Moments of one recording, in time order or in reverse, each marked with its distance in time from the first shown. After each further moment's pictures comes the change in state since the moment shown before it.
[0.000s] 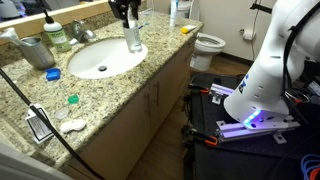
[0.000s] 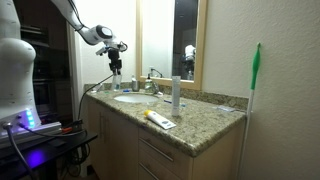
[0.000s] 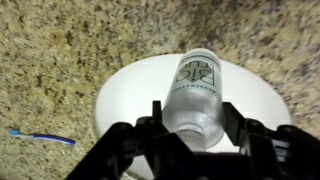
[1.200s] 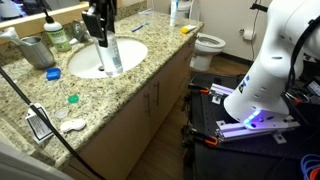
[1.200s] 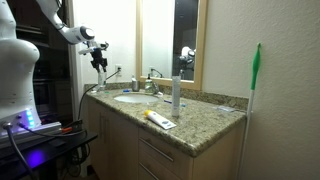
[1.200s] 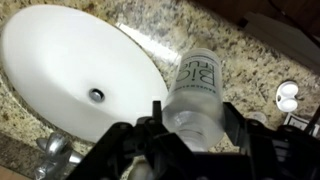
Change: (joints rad) arm 0.144 -0.111 0.172 -0.119 0.052 0.154 -0.094
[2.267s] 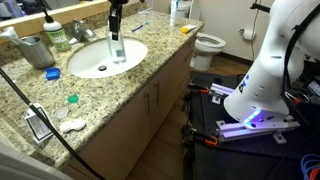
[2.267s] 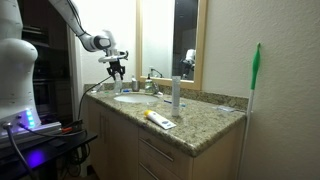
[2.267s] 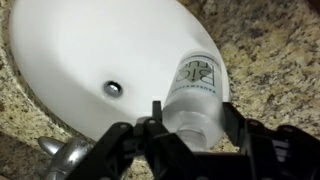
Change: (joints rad) arm -0.075 0.178 -0.239 0.018 0.176 0.232 -0.595
